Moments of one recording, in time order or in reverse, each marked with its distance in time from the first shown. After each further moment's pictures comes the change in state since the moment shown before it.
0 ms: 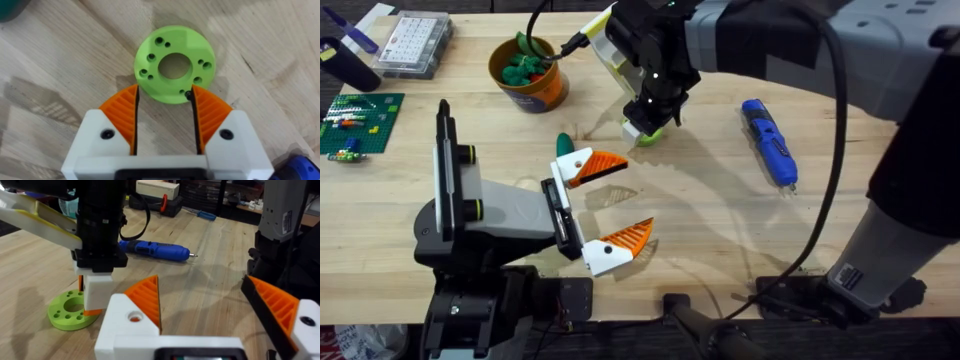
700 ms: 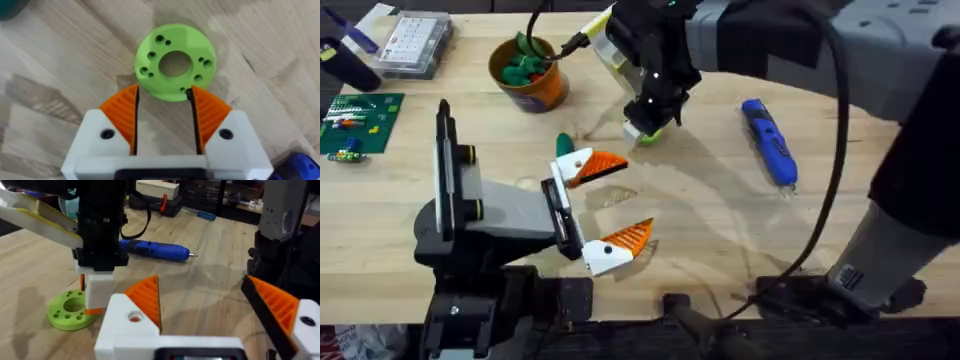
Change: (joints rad) left arm 0.000 0.000 0.000 -0.001 0.000 0.000; right arm 0.000 -0.005 0.000 -0.007 -0.001 0.000
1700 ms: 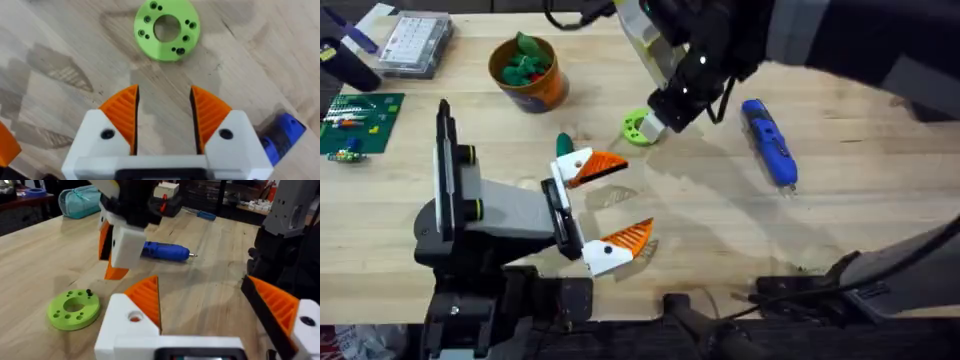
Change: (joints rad) left arm 0.000 0.000 0.000 0.000 0.000 0.000; right arm -0.028 -0.262 -0.133 -0.034 -0.013 0.001
